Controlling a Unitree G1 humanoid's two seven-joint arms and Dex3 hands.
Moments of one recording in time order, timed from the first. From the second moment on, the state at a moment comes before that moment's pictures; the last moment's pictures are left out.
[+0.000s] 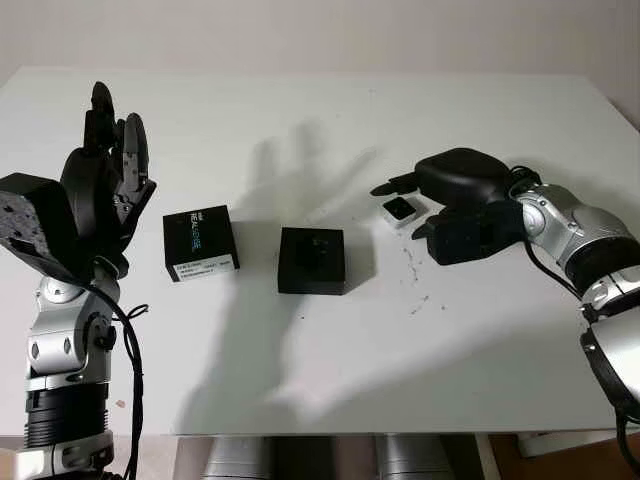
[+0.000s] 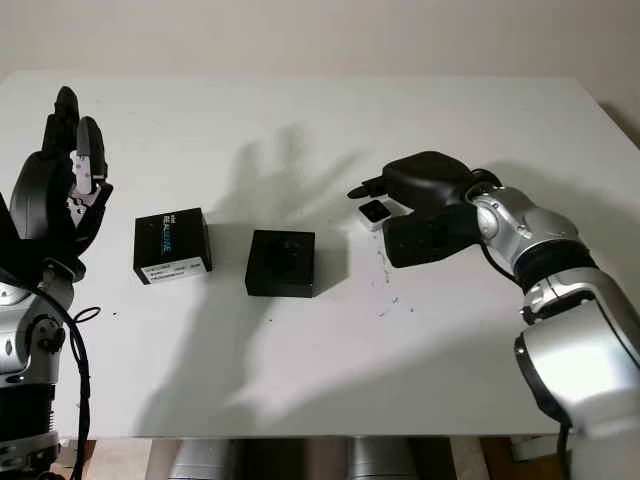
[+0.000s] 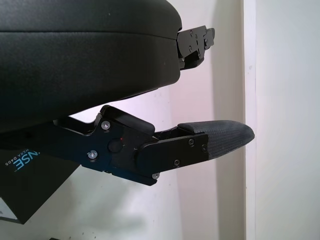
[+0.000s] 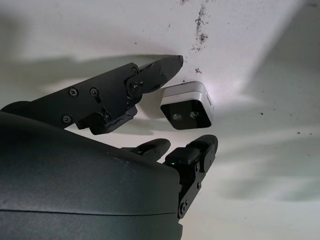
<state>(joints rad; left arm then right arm) -0.40 0.32 0.30 0.03 -0.24 0.19 -0.11 -1.06 -0.62 0.53 1.20 -0.75 -0.61 0.04</state>
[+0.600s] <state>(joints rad) -0.40 0.32 0.30 0.02 -0.24 0.19 -0.11 -1.06 -0.60 0.55 1.22 -0.77 -0.58 -0.01</state>
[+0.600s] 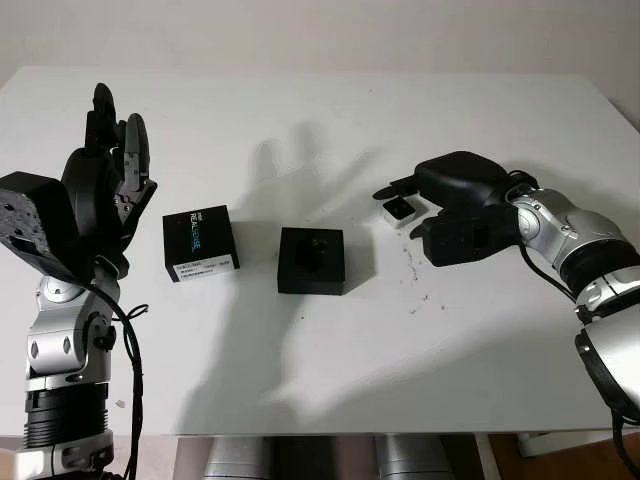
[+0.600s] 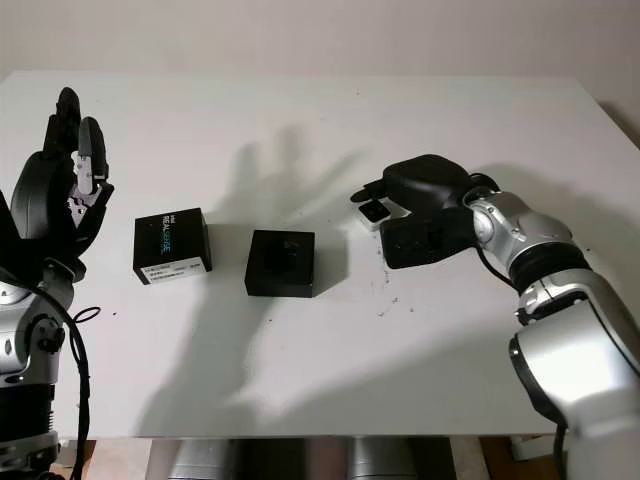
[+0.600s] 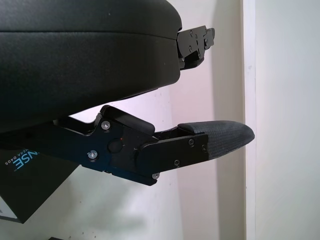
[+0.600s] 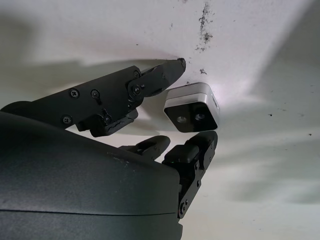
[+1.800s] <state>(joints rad) -0.40 0.32 0.30 0.01 -0.24 0.21 -0.11 -1.07 -0.60 0.57 1.23 -0.79 -0.56 -0.05</state>
